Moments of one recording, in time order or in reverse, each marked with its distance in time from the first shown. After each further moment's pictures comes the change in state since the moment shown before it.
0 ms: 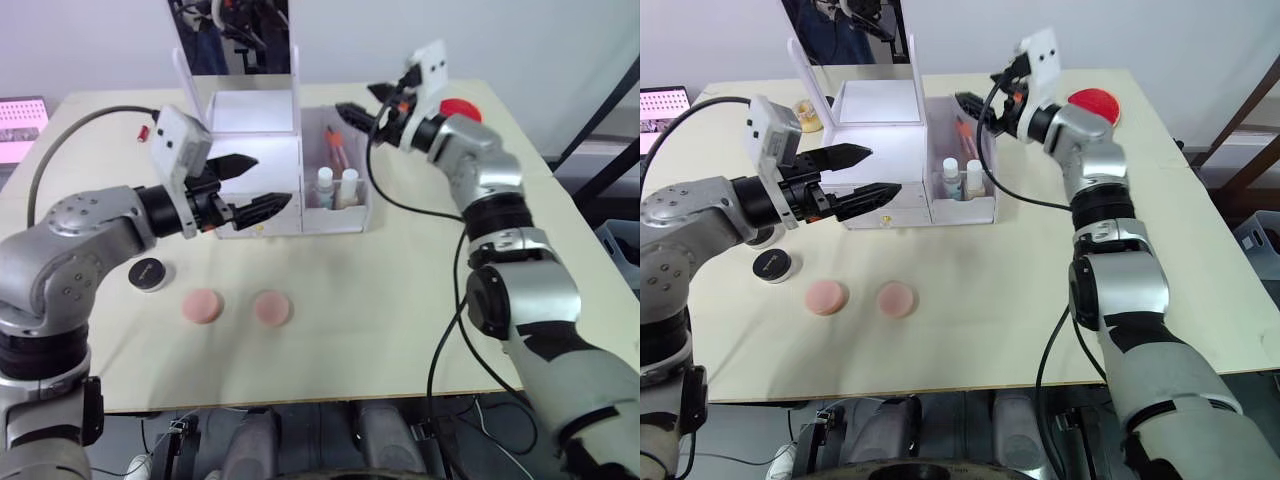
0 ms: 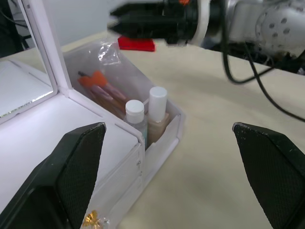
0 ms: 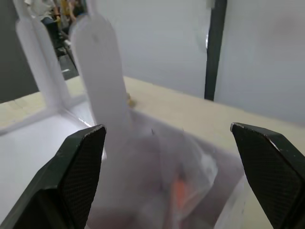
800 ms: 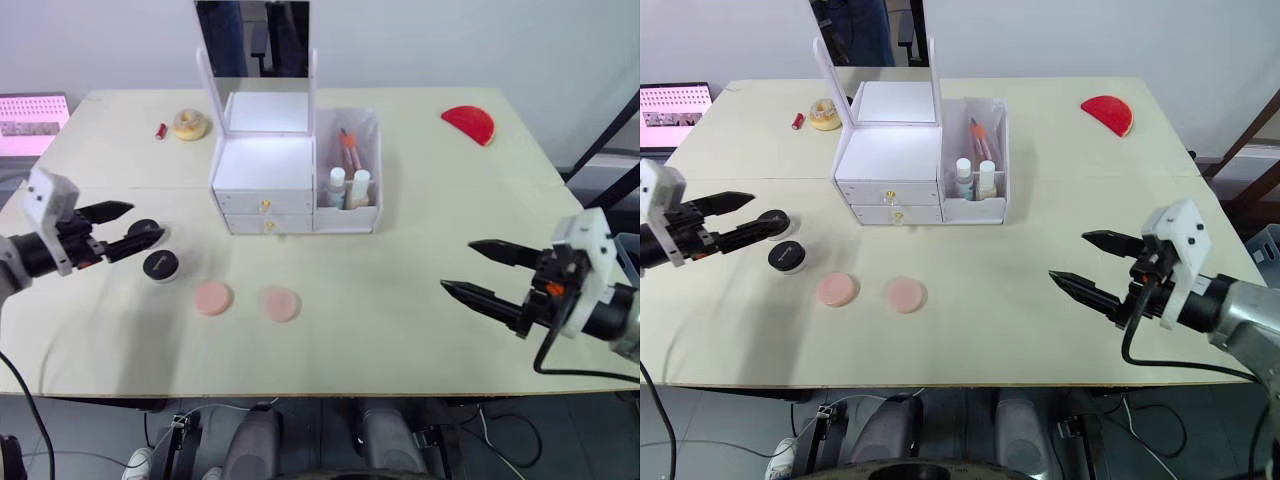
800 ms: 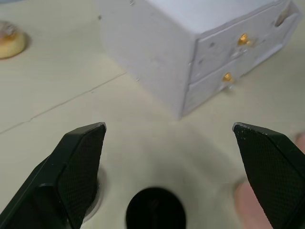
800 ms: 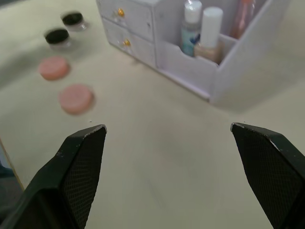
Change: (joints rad) left arm 0.261 0.258 0.167 0.713 0.288 -0.530 -0.460; right arm 1.286 -0.454 -0.586 -1.329 0.515 0.639 0.003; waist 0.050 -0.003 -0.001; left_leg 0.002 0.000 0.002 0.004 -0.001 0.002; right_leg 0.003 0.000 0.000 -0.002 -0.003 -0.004
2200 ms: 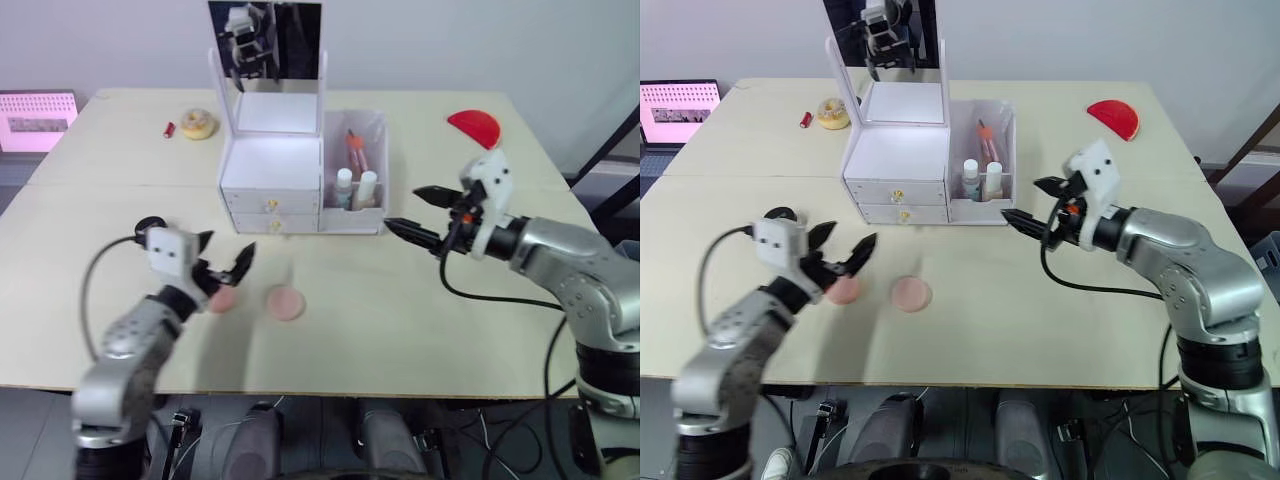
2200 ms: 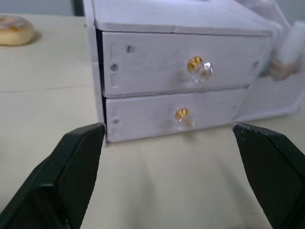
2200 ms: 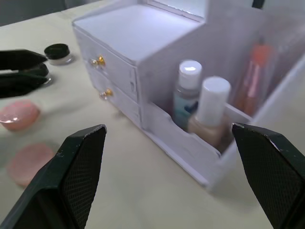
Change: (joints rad) left arm 0.276 -0.807 -0.275 -0.866 0.227 0.170 0.917; right arm -0.640 0.154 0.612 0.377 -0.182 -0.104 -0.185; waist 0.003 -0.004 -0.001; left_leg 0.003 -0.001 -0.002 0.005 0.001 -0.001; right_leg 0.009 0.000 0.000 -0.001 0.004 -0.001
